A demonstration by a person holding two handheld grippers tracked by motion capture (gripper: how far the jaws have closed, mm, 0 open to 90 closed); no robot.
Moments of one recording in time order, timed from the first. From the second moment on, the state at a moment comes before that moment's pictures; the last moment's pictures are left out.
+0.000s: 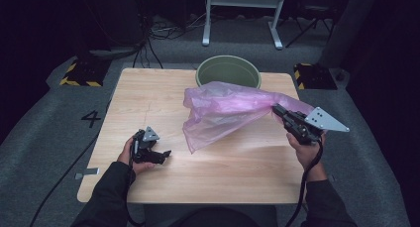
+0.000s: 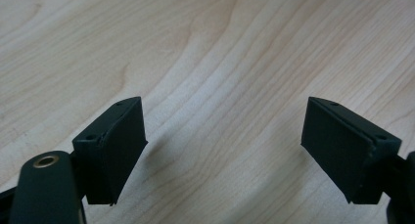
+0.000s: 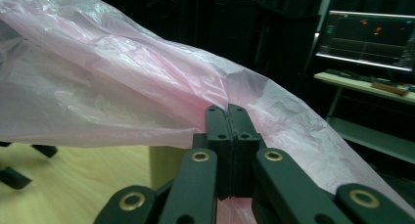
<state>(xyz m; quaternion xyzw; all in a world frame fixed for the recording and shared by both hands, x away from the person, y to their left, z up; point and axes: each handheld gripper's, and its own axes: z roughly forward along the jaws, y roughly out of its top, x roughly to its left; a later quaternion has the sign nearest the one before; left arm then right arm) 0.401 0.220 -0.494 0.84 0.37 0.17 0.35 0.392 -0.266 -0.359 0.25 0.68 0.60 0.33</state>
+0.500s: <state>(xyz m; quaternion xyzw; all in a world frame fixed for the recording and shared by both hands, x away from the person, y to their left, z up) 0.393 0.214 -0.451 0.82 0.33 0.20 0.42 0.420 -0.278 -0.351 0.30 0.66 0.59 0.37</state>
